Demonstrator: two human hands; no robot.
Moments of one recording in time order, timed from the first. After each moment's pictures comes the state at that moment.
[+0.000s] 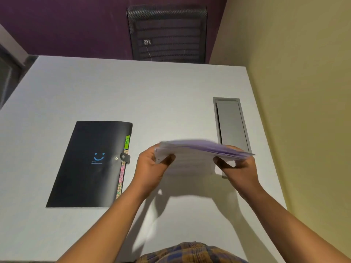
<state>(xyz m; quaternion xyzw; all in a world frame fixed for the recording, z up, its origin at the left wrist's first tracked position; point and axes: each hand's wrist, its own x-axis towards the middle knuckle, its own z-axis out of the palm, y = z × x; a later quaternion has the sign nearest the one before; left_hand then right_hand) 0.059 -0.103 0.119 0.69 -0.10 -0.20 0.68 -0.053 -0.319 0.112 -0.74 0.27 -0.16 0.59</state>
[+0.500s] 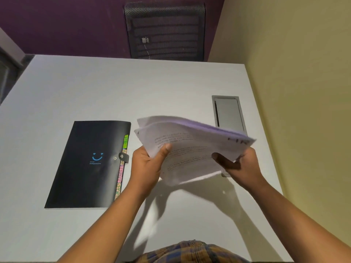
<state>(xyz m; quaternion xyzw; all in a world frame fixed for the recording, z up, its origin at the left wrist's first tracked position) 0.053 -0.108 0.145 0.66 -0.07 -0.17 0.73 -0.046 -0.319 0.146 -0.77 0.16 -0.14 0.60</state>
